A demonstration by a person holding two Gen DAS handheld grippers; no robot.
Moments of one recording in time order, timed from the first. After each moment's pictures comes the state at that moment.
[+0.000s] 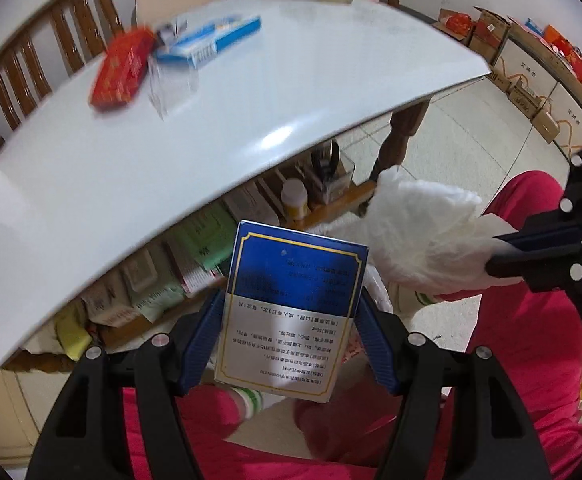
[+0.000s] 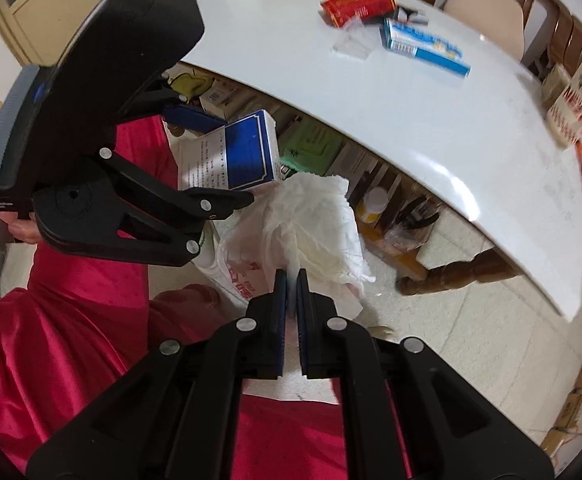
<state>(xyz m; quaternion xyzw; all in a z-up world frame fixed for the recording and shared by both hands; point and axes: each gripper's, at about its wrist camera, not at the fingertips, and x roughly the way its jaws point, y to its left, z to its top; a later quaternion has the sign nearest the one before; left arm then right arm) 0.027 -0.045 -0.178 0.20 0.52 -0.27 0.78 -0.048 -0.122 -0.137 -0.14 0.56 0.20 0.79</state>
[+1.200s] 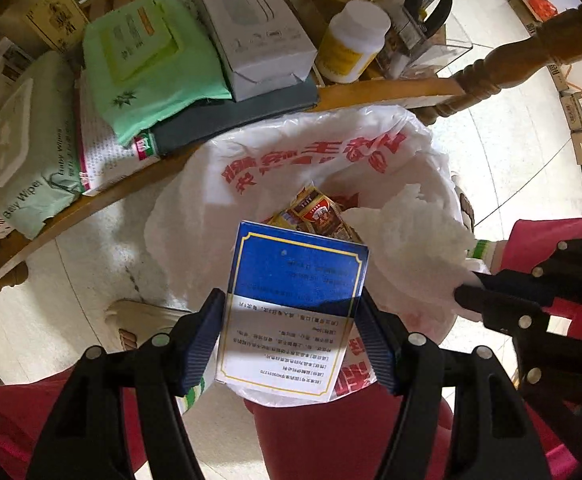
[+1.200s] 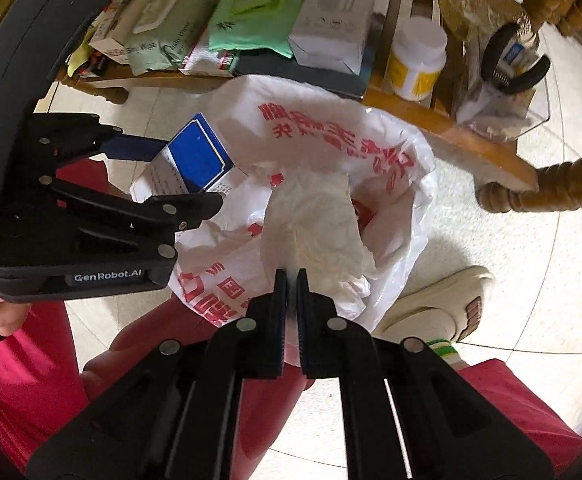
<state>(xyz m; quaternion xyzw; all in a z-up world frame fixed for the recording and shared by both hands) 0.106 -0.044 -0.407 0.12 0.72 -0.21 0.65 0.042 -0.140 -0.385 0.00 0.71 0.15 0.68</state>
